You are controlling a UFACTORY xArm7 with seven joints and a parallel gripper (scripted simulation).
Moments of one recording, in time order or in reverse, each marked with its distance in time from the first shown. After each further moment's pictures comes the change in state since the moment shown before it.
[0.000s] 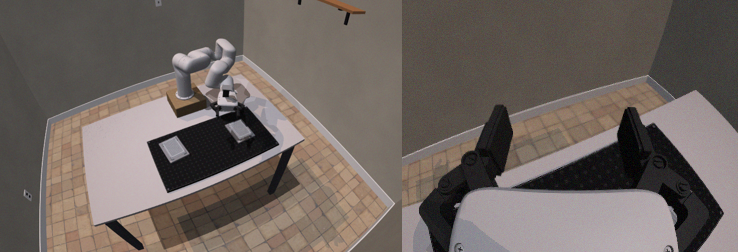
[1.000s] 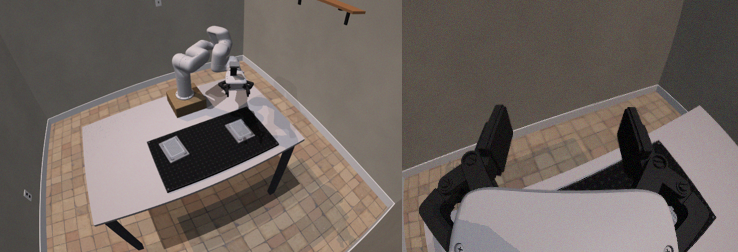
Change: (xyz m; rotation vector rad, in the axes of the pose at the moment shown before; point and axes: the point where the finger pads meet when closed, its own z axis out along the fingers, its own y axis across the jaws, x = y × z) arm 0.111 -0.040 -0.036 0.048 0.021 0.045
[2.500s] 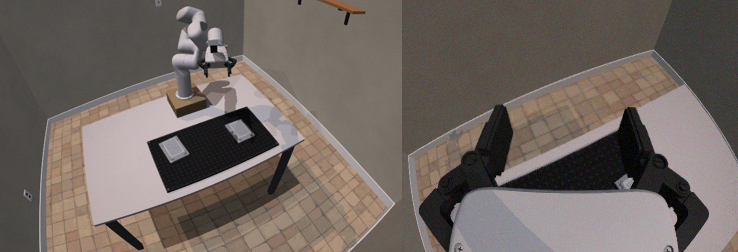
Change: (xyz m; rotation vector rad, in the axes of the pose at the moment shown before) arm 0.118 0.088 0.009 -0.018 -0.257 0.036
